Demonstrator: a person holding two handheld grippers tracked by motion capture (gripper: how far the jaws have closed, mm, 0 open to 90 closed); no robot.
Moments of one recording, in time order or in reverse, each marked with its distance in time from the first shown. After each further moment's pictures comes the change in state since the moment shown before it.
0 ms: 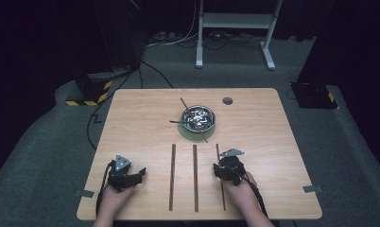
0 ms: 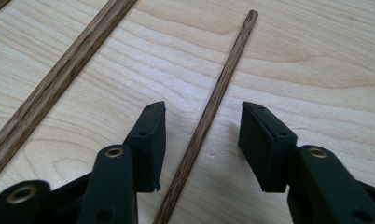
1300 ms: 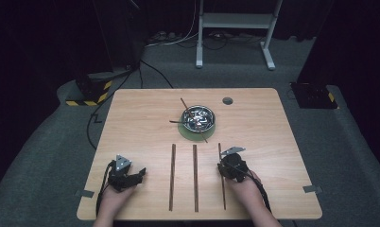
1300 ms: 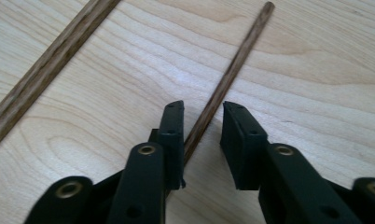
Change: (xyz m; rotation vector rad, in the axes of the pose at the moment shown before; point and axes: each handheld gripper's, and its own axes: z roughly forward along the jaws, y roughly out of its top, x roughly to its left) left arm -0.001 0.000 0.000 0.006 0.004 0.005; right arm -0.011 0.006 -0.004 0.068 0.029 -0.059
